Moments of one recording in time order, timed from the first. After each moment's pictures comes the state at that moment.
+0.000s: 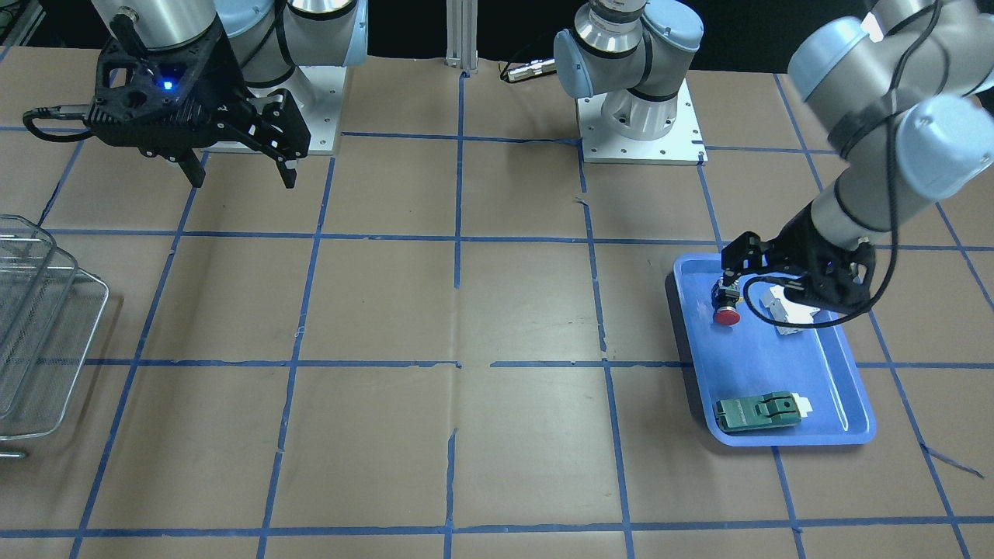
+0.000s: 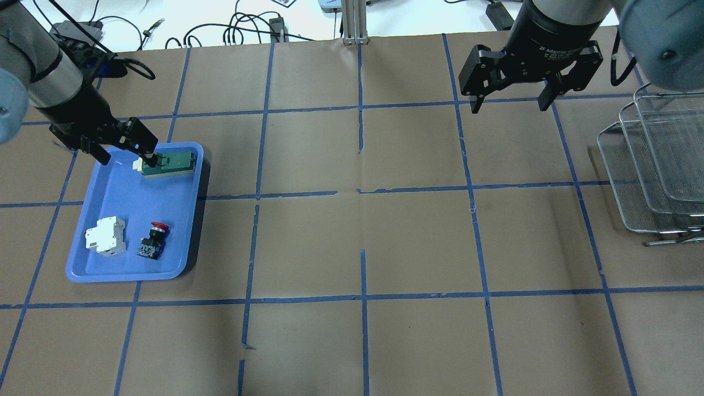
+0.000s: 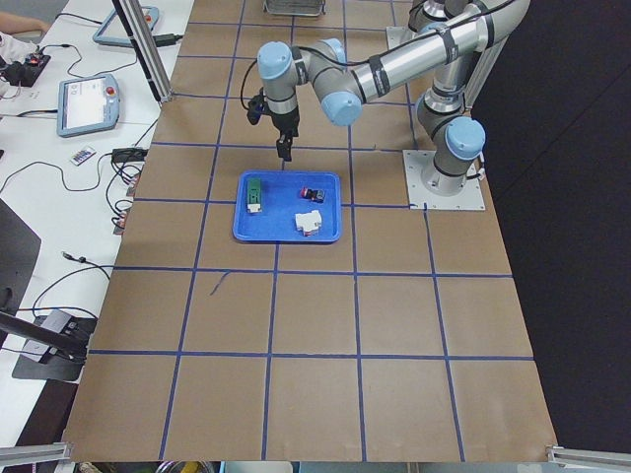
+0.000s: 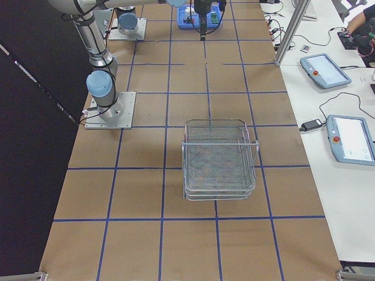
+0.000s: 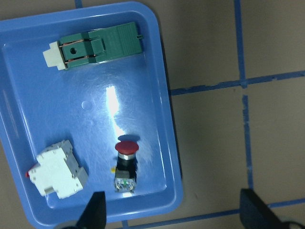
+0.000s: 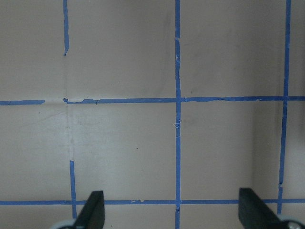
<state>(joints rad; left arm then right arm) -1.23 -1.71 -1.86 -1.22 1.57 0.58 1.62 -1.57 1.50 -1.55 -1.55 0.06</state>
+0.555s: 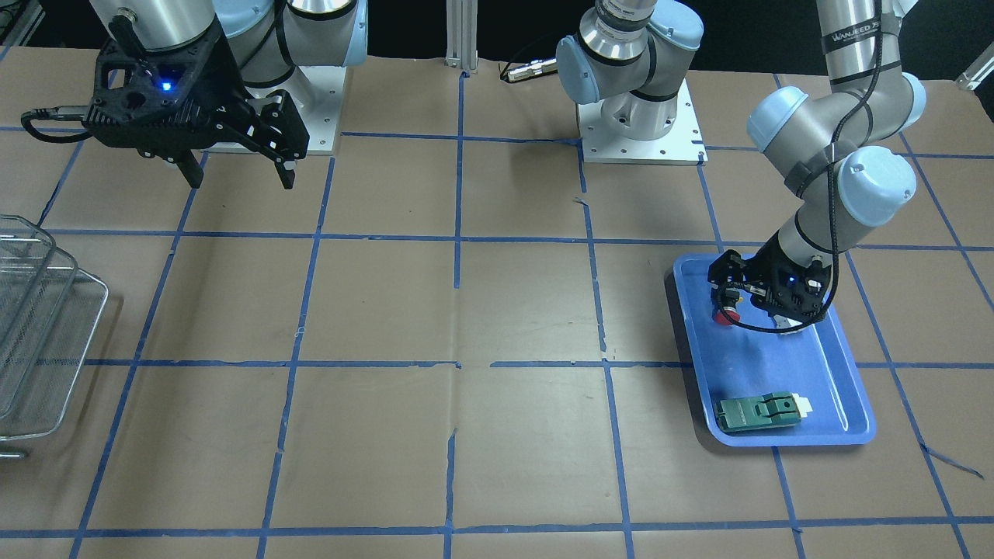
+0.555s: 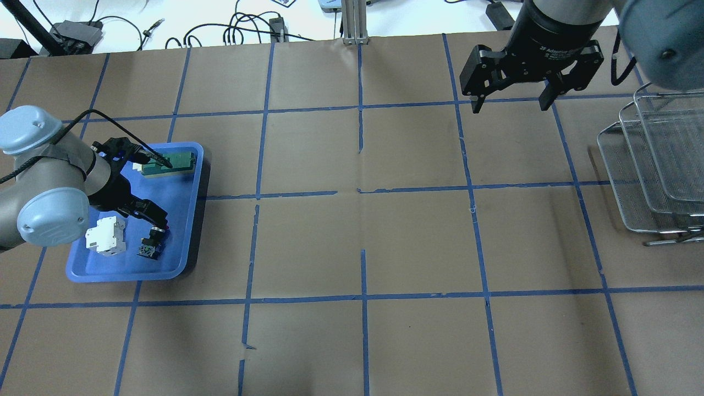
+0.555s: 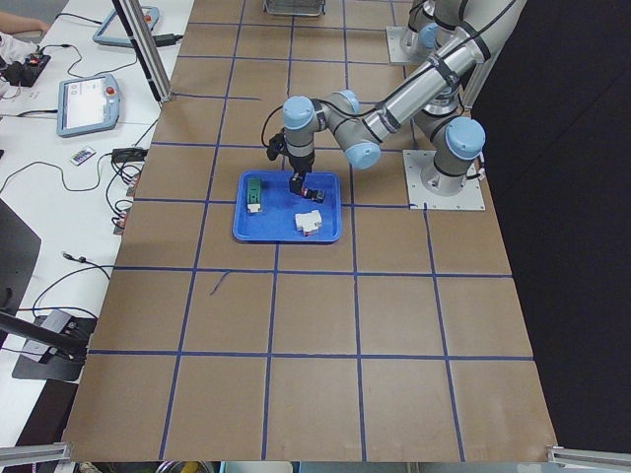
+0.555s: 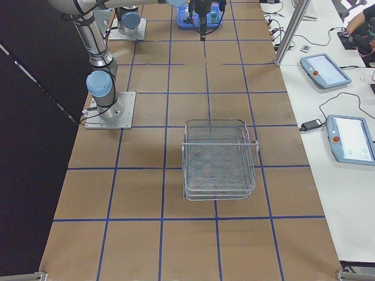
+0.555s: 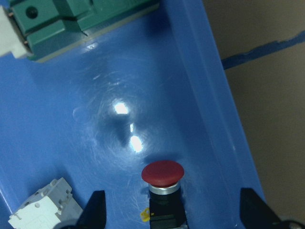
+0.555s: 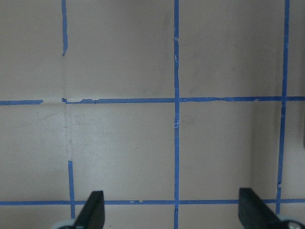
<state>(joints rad) -1.11 -1.75 -2.11 -0.92 1.57 0.81 1.62 -1.57 1.50 -1.55 -1.56 0.05</state>
